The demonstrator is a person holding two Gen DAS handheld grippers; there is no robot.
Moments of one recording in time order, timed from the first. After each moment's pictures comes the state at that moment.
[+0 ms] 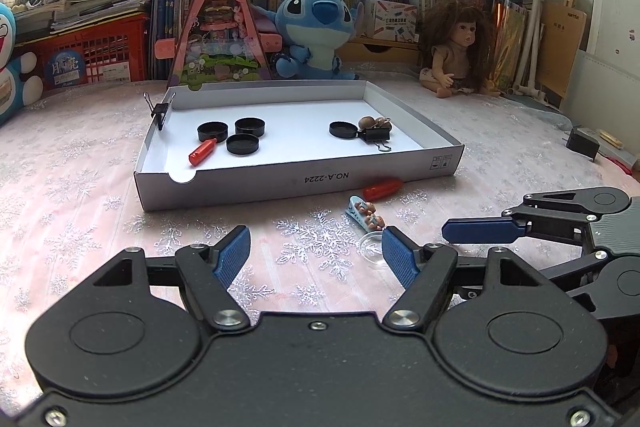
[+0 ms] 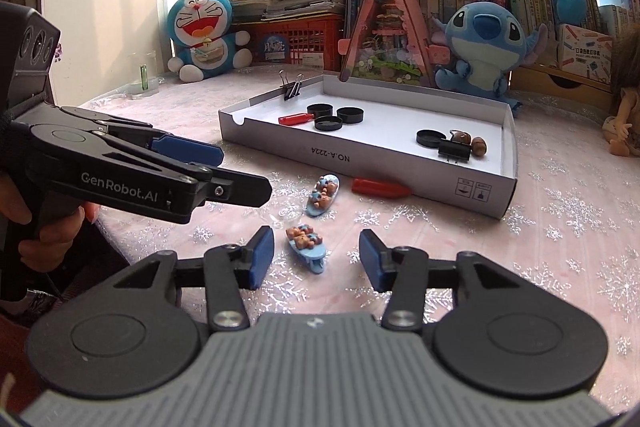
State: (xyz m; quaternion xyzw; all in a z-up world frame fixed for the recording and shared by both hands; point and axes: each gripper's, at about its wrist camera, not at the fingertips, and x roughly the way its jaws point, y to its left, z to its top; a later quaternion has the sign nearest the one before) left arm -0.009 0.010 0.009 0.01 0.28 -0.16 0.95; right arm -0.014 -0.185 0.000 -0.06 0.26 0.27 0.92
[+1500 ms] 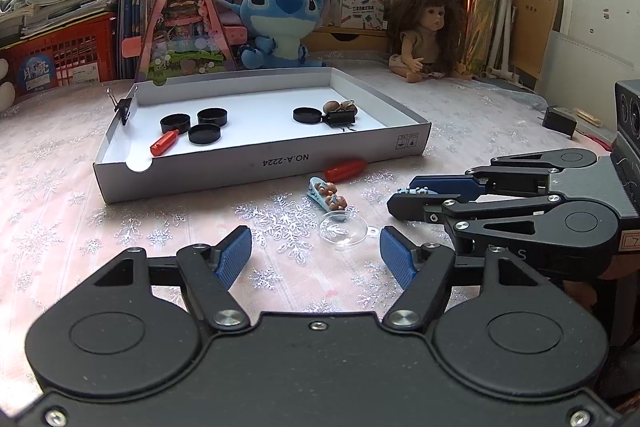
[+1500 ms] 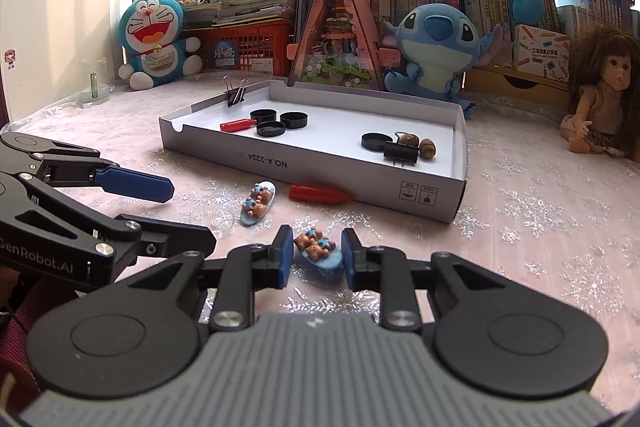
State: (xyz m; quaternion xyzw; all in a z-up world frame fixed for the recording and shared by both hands) left arm -0.015 -0.006 -0.004 0.03 0.28 -0.20 0.94; right arm 0.001 -0.199 -0.005 -0.06 0.25 0.20 0.95
